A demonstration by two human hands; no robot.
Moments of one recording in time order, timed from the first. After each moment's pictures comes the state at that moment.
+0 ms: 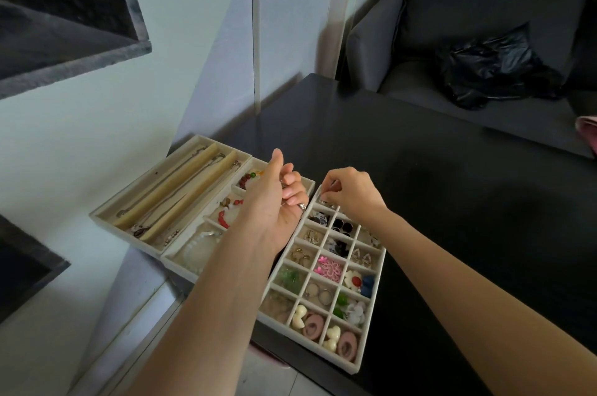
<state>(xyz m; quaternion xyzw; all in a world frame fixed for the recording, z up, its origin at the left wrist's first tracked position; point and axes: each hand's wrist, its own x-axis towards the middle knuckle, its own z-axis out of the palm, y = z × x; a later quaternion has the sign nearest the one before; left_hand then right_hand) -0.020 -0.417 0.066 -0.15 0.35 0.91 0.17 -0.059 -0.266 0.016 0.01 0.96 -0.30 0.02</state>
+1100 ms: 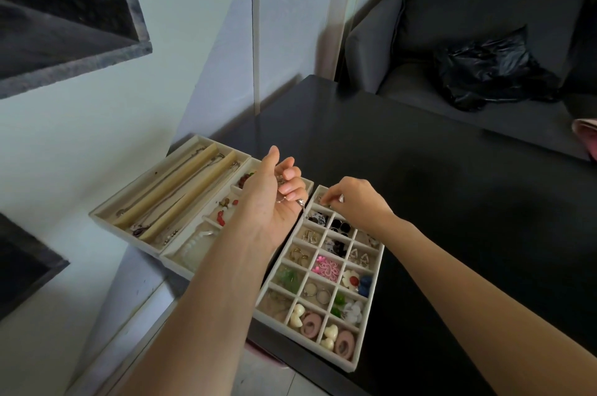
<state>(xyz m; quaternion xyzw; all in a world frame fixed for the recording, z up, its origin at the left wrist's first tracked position) -0.018 -0.418 0.076 -0.14 0.31 0.92 0.18 -0.044 -0.261 0.025 -0.03 0.97 -0.21 0.07</state>
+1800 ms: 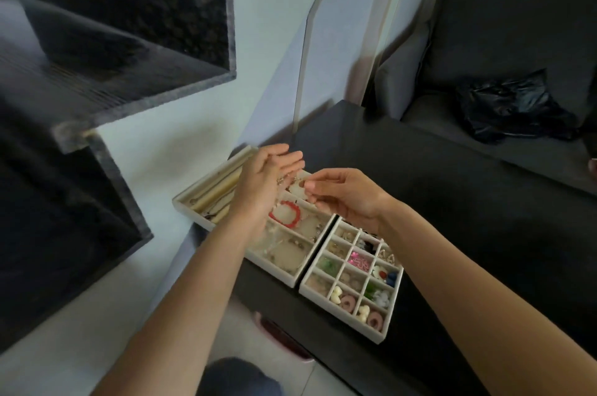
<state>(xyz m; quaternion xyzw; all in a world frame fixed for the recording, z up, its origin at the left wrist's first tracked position) 0.013 -0.504 0.094 0.01 0.59 0.80 -0.03 0.004 -0.351 0.103 -0.04 0.67 -0.71 0.22</state>
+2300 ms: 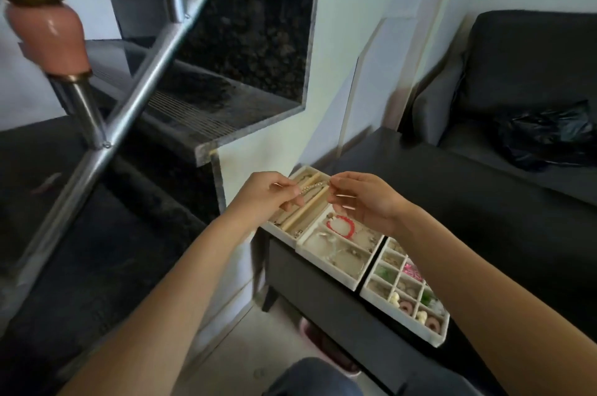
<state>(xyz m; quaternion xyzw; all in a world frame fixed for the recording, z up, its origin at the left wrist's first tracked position) 0.065 -0.625 0.131 0.02 0.79 0.61 0.00 0.032 -0.437 0.138 0.00 0.65 -0.73 0.20</state>
